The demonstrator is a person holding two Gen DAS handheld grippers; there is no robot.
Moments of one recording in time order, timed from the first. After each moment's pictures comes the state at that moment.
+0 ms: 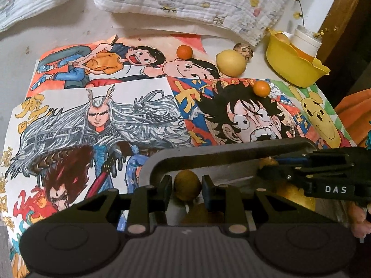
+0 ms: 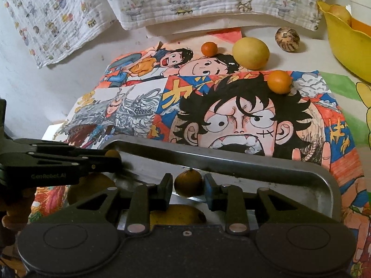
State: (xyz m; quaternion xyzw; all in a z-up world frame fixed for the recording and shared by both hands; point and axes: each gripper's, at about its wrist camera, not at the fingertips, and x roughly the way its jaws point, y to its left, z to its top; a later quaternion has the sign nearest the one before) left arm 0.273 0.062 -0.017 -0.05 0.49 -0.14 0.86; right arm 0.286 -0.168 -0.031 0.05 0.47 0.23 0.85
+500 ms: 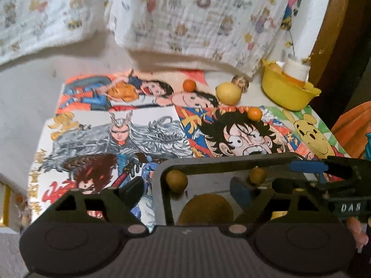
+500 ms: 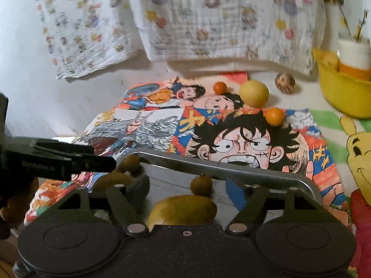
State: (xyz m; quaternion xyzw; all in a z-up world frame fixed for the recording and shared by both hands) left arm 0.213 0.071 0.018 -0.05 0.39 -0.11 0.91; right arm 0.221 -0.170 -0.002 0.02 0.36 0.24 0.90
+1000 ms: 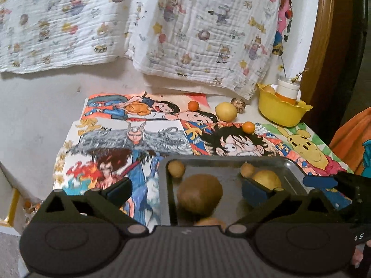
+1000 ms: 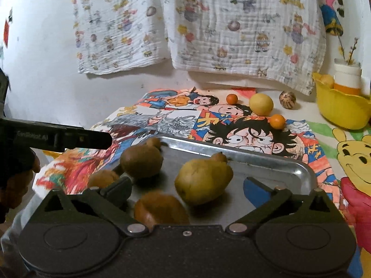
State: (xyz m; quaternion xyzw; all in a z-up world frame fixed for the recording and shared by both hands) left arm 0.128 0.072 0.021 -0.06 0.31 -0.08 0.94; right arm 0.134 -0.173 -0.010 -0.02 0.29 0.26 0.92
